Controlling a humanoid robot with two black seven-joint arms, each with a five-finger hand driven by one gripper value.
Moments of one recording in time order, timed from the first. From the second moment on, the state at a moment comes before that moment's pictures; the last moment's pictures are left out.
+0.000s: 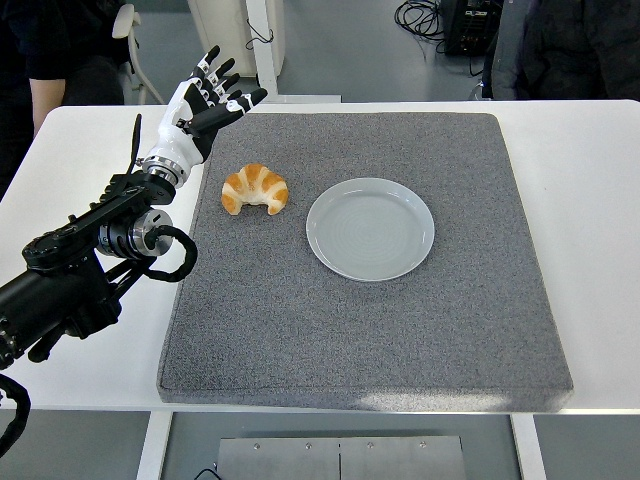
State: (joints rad) left arm -0.88 0.21 -0.56 -0.80 0.19 0.10 -0.41; right arm -0.10 0.00 -0.01 0.14 -0.10 -0.09 0.28
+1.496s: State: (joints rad) left arm -0.89 0.21 -0.57 -0.80 0.19 0.10 -0.41; right arm -0.10 0.00 -0.01 0.14 -0.10 -0.09 0.28
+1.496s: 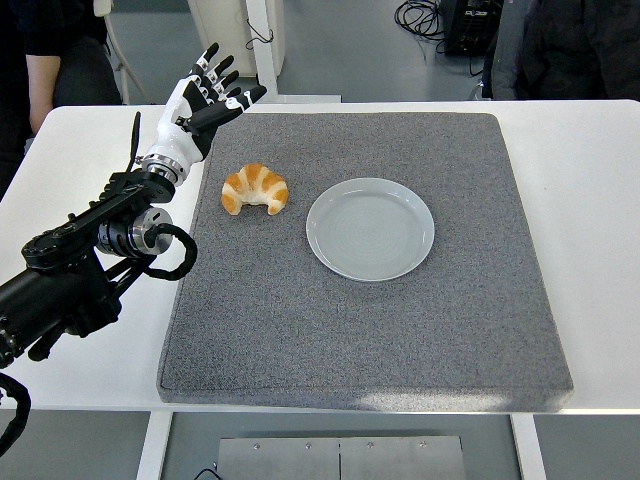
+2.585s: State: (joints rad) left arm -1.28 0.50 -0.10 -0.98 0.17 0.12 -0.15; right arm -0.10 0.00 -0.01 0.14 -0.10 -0.09 0.28
